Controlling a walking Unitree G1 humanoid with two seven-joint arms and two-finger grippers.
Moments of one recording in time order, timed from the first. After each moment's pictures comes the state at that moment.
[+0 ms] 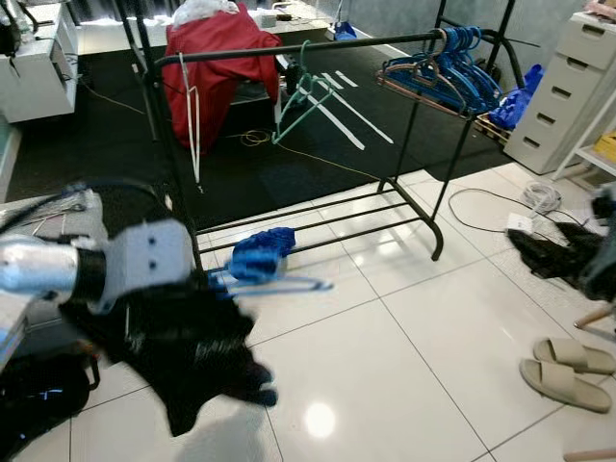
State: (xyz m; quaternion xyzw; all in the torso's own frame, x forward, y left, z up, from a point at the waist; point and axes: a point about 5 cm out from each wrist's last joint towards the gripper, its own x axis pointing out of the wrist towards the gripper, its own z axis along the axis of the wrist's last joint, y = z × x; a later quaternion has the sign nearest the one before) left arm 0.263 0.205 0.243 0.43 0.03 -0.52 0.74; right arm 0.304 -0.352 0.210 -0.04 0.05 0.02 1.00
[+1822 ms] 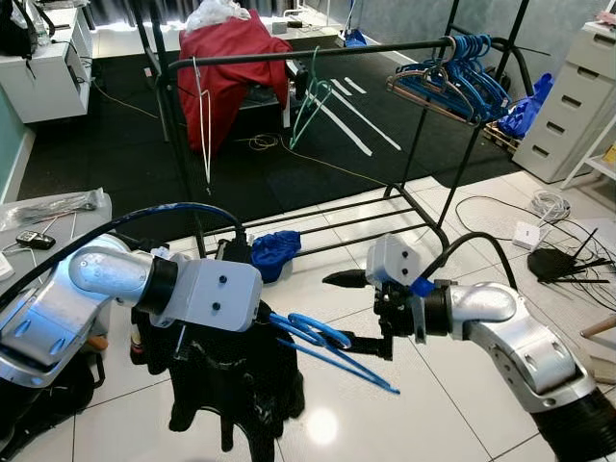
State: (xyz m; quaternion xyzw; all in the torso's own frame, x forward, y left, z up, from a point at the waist) left arm 0.256 0.143 0.248 0.45 -0.04 -0.61 0.66; right arm 0.285 -0.143 0.198 -0.18 0.03 0.56 0.81
